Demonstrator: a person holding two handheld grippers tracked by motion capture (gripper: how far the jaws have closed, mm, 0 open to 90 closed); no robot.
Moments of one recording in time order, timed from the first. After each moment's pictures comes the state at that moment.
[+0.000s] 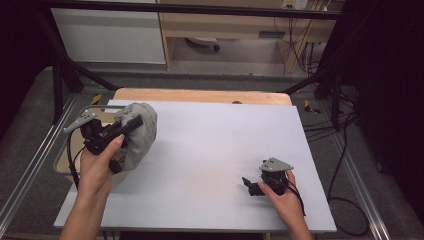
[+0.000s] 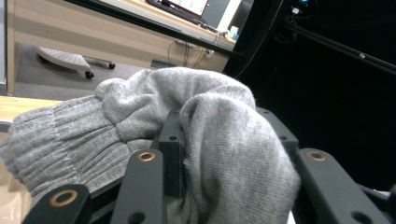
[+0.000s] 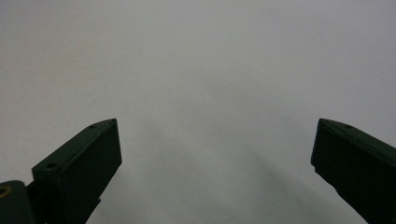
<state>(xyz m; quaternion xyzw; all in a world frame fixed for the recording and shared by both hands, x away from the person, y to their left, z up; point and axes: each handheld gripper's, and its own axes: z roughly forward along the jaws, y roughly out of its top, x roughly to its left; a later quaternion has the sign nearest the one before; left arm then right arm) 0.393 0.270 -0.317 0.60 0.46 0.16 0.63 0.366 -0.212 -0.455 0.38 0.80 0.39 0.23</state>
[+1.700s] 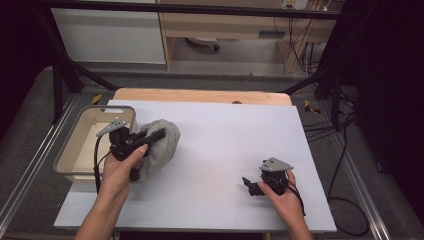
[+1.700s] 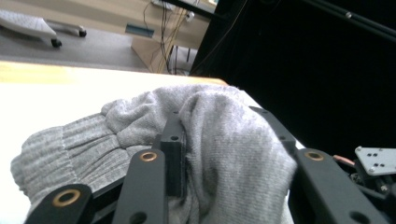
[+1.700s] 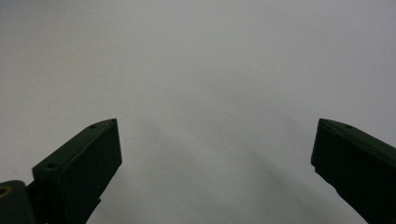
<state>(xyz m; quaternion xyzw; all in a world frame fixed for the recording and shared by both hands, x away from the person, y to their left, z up) 0.400 0.224 -0.348 0.65 0.45 0.11 0.61 0.367 -0.212 -0.455 0.38 0.80 0.39 0.23</state>
